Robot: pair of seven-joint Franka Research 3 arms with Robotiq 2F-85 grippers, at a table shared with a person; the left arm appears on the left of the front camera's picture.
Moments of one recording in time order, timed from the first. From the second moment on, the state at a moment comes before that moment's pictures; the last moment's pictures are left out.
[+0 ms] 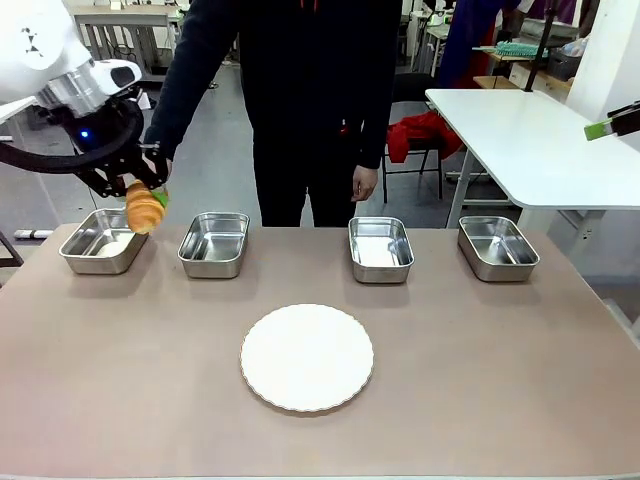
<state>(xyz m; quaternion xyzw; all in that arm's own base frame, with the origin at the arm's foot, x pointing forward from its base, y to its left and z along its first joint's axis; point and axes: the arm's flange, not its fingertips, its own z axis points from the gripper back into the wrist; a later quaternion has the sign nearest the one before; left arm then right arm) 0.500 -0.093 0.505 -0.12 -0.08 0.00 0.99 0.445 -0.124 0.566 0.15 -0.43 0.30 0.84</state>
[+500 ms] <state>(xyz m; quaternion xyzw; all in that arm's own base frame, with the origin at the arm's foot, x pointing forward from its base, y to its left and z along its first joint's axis) 0.503 -0.095 0.503 -0.12 -0.08 0.00 0.99 0.445 -0.124 0.566 0.15 -0.43 0.30 0.84</state>
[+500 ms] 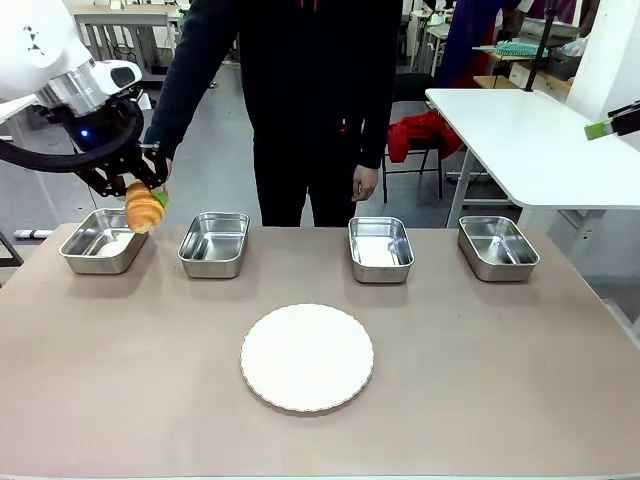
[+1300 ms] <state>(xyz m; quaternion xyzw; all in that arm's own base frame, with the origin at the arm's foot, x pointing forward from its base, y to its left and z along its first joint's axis) 0.617 0.033 0.435 -0.11 -0.03 -0.08 0.99 0.445 -0.124 0.566 0.15 -0.43 0.30 0.84</state>
